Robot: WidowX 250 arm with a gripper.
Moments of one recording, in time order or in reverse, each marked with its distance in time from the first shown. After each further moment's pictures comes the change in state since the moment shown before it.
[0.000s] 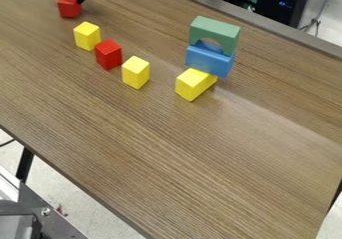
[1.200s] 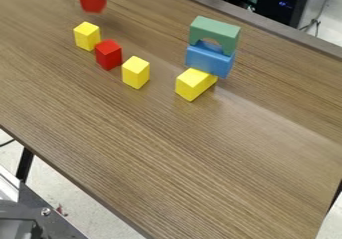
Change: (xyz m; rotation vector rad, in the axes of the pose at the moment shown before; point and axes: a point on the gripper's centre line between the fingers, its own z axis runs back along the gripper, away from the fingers) arm -0.016 -0.063 0.025 -0.051 -0.070 -0.125
